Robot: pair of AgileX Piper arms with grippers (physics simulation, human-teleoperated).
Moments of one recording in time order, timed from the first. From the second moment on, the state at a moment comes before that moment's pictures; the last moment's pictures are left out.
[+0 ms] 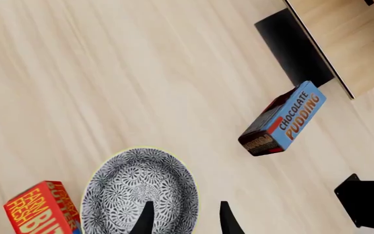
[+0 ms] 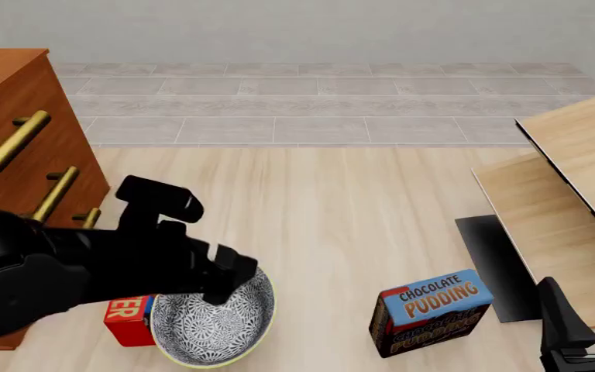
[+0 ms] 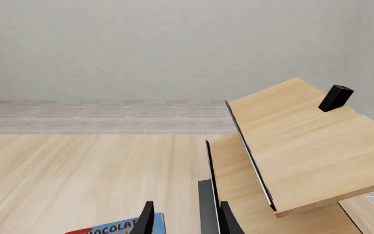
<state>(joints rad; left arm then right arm) -0.75 1.10 -0.80 0.54 -0.31 0.00 0.01 0.00 0.00 0.00</state>
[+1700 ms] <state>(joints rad) -0.79 1.29 -0.63 0.25 -0.46 0.00 0.01 0.00 0.00 0.00</state>
